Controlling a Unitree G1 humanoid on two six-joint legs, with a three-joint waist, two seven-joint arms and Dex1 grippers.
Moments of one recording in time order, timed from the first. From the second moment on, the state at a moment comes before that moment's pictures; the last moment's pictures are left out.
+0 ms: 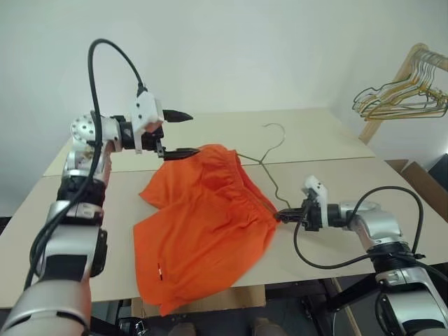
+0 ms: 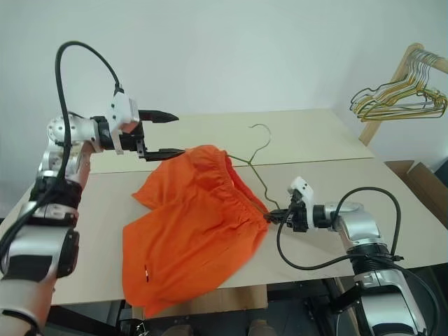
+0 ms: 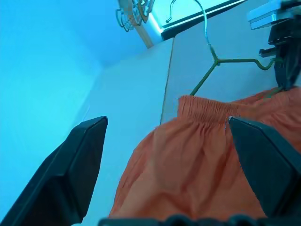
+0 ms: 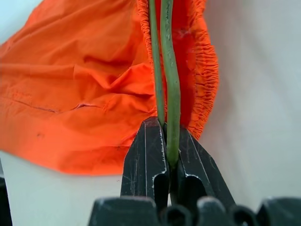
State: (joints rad) left arm -1.14 0.62 -0.08 0.90 -0.19 -0.20 -1.45; right arm -0.53 -0.61 0.12 0.36 0.29 0.55 1.23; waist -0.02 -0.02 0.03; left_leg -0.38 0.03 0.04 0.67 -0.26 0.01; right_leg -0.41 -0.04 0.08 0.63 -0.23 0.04
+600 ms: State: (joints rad) left arm -1.31 0.57 -0.35 1.27 -0.03 -0.41 -1.61; right arm -0.52 -0.57 0.23 0.22 0.20 0.40 1.21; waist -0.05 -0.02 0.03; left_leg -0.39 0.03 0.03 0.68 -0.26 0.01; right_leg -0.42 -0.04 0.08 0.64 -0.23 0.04
